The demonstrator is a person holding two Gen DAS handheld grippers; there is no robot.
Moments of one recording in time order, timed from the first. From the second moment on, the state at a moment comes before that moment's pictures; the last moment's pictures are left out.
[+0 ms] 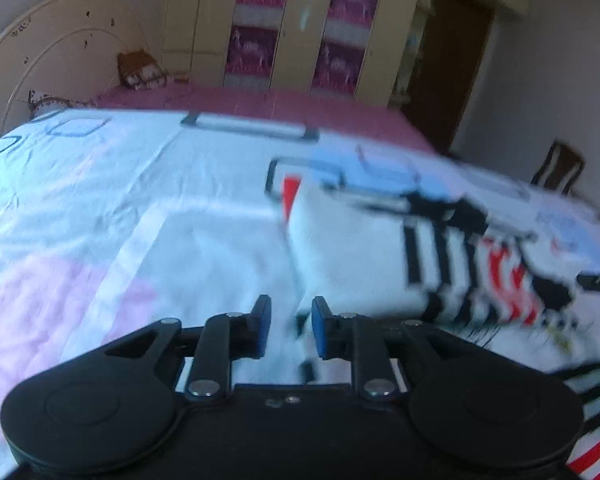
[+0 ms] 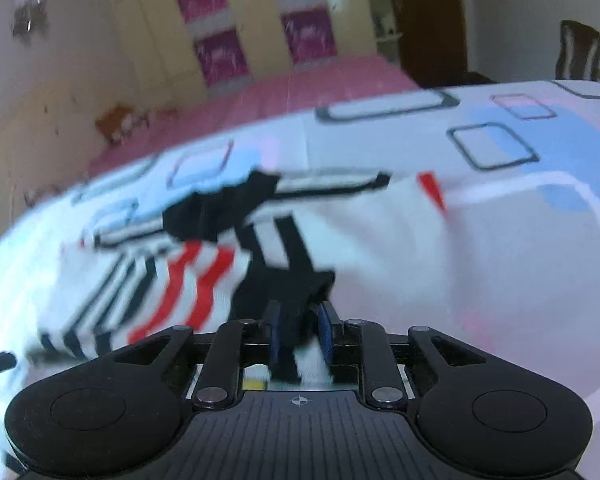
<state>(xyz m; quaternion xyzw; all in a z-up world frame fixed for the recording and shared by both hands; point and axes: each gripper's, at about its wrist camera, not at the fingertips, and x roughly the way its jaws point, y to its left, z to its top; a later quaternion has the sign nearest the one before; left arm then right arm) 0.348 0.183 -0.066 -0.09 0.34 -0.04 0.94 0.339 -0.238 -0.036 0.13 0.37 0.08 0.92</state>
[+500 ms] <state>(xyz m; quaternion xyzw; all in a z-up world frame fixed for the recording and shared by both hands) 0.455 0.146 -0.071 -0.09 0.35 -0.10 0.93 0.395 -0.212 -0.044 0.10 0.39 0.10 0.91</state>
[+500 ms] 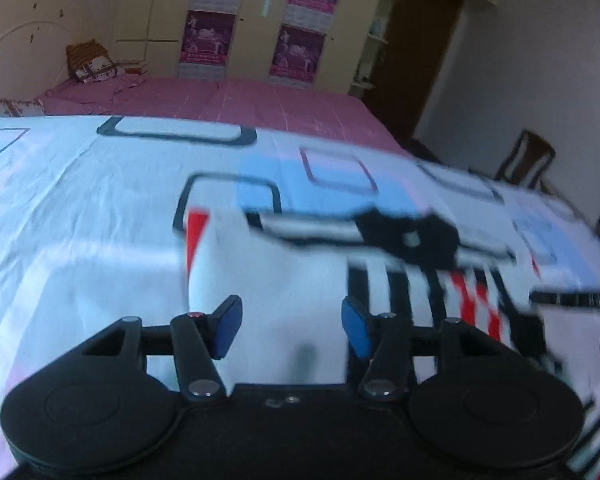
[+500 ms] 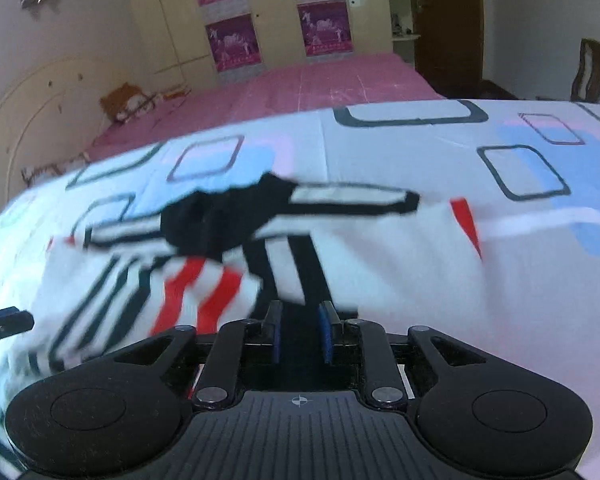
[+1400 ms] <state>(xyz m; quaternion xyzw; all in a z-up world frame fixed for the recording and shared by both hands) 0.484 0.099 -0.091 0.00 0.36 -0.13 0.92 0.435 -0.131 -0.064 0.02 0.38 0.16 0.91</state>
